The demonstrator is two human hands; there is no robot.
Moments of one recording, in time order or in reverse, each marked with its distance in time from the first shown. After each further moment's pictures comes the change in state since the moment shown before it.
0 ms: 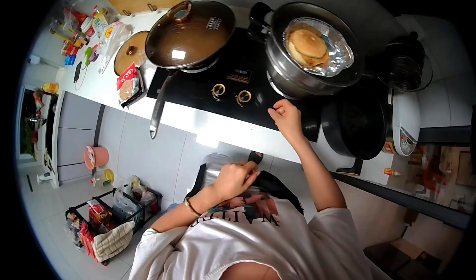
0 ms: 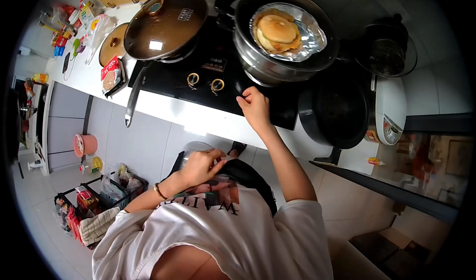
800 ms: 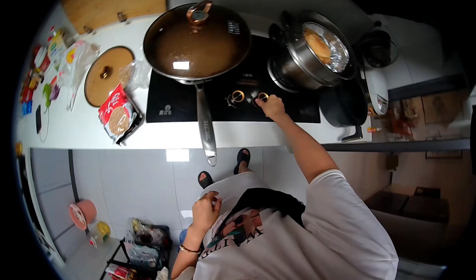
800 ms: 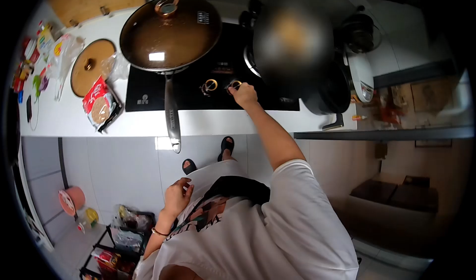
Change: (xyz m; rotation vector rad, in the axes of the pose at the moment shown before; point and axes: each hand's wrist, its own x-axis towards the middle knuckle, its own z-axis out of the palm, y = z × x) left_hand -0.156 -0.197 -0.097 -0.129 -0.081 -0.314; right_hand 0.059 -0.026 0.134 -0.535 0.092 0.637
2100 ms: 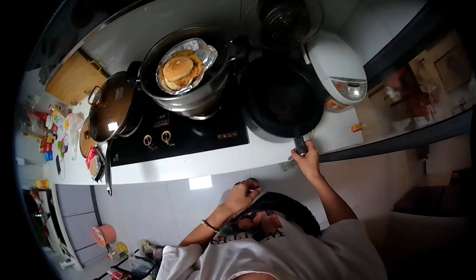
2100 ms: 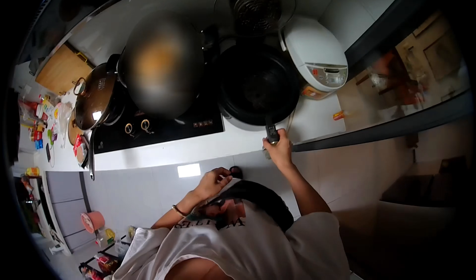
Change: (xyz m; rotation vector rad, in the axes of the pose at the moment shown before) left_hand 0.153 0.299 0.297 -0.044 -0.335 0.156; right_hand -0.012 0.426 -0.186 0.581 0.367 -0.201
